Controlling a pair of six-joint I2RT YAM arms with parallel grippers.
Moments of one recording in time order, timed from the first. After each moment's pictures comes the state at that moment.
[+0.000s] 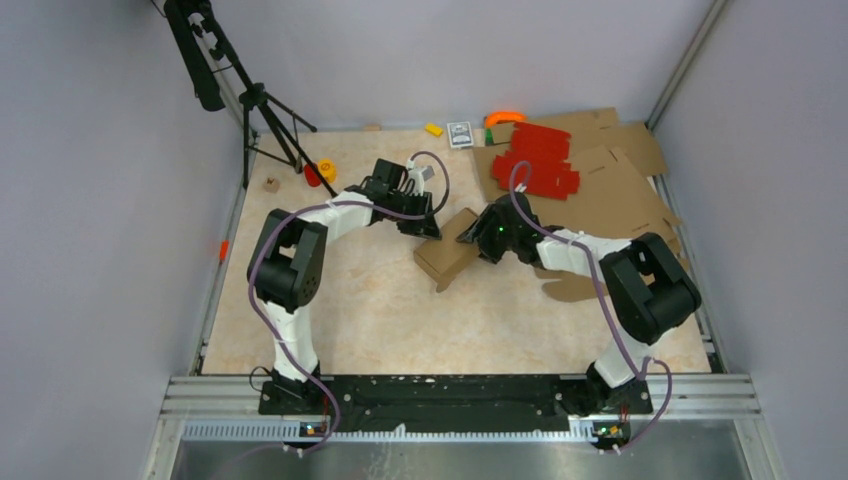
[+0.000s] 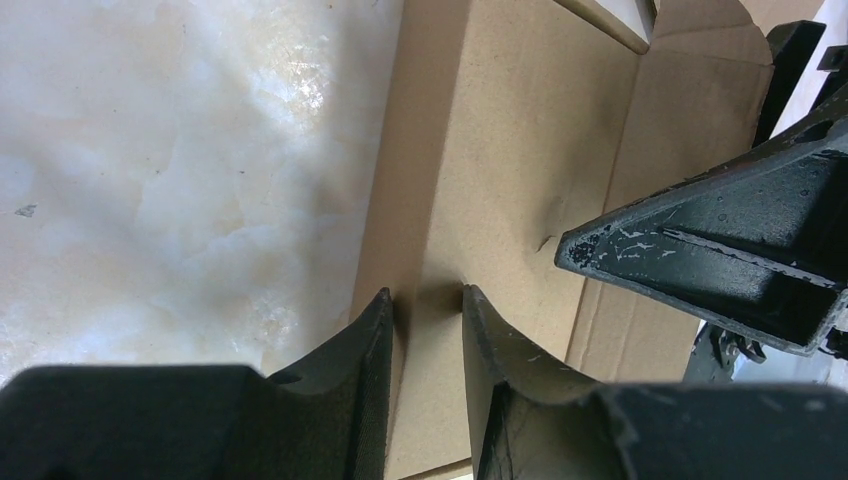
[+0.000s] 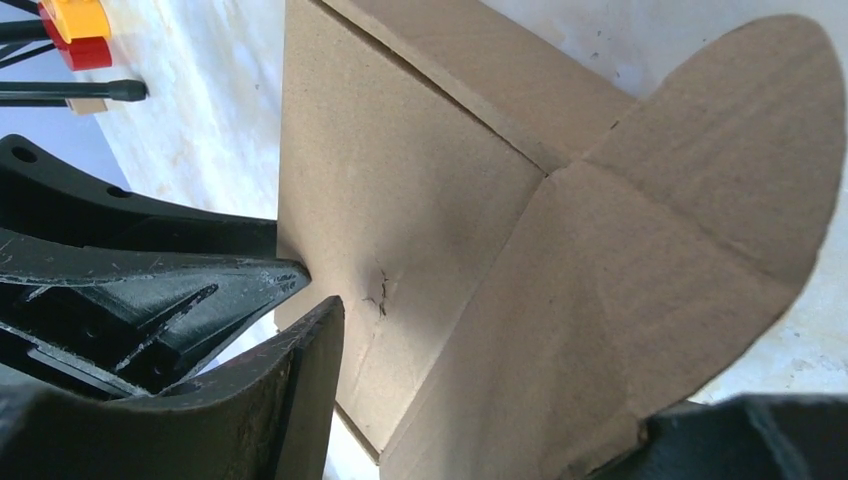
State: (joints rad) left arm -0.41 1.95 1.30 -0.25 0.61 -0.26; right arm 0.54 1.68 0.87 0.07 -0.12 1.14
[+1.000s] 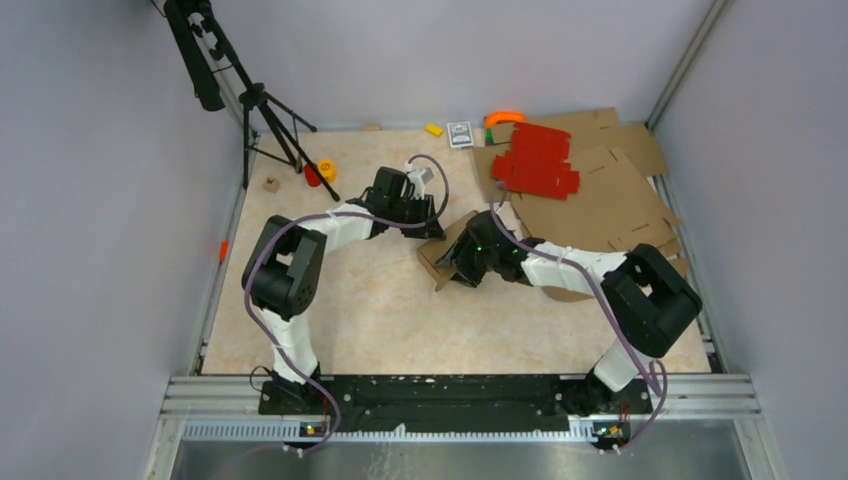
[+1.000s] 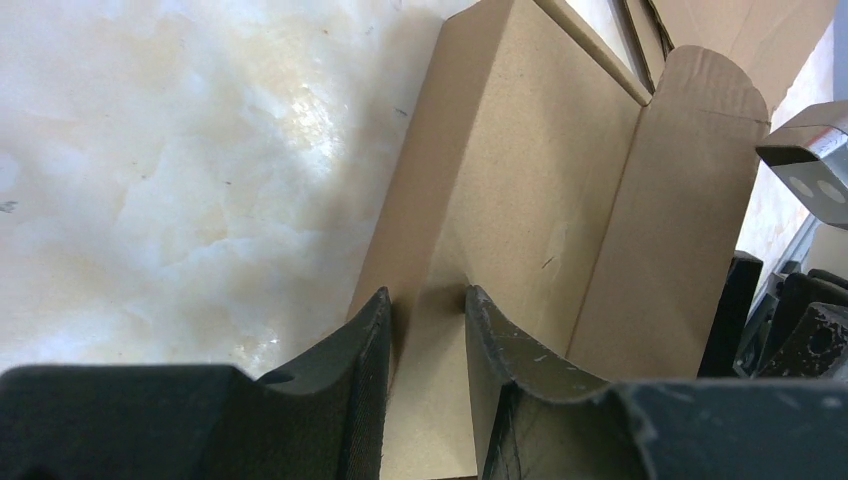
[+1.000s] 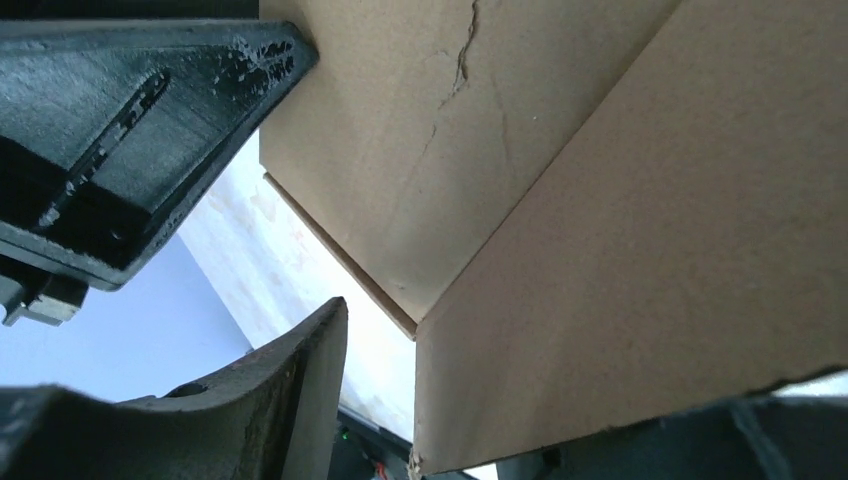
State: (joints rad) left arm -0.45 1.90 1.18 -0.07 0.54 -0.35; right arm 0.75 1.61 0.87 -0.07 -0.07 1.31
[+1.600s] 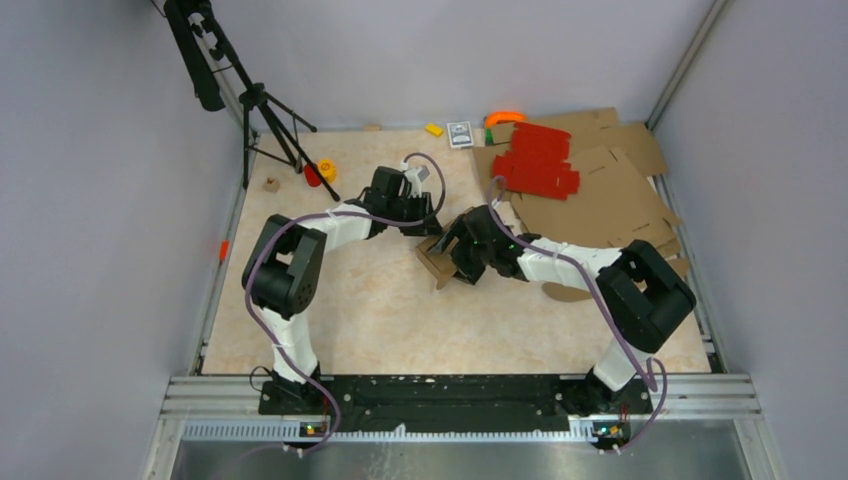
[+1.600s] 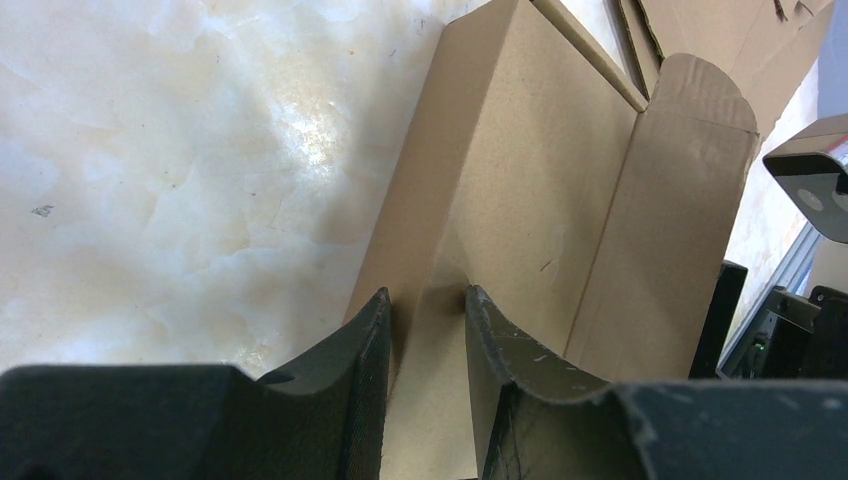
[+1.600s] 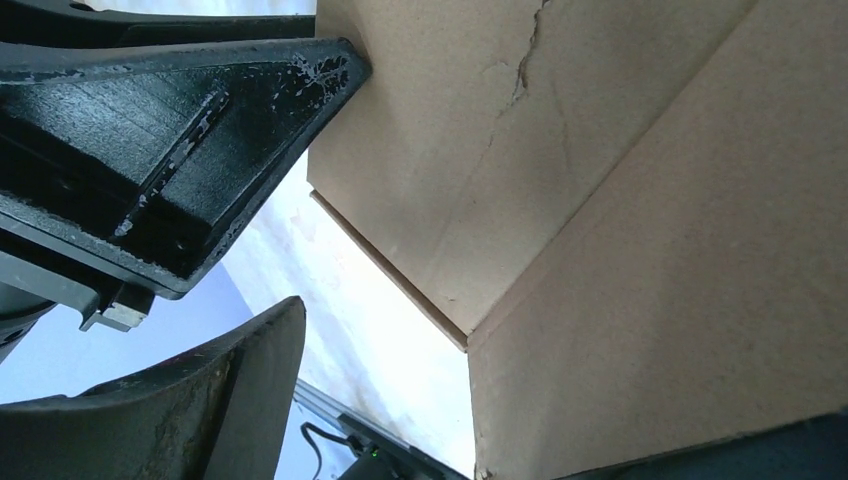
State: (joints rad) left arm -0.43 1.90 1.17 -0.02 0.52 -0.40; right arm 0.74 1.66 0.93 -0.04 -0.06 1.35
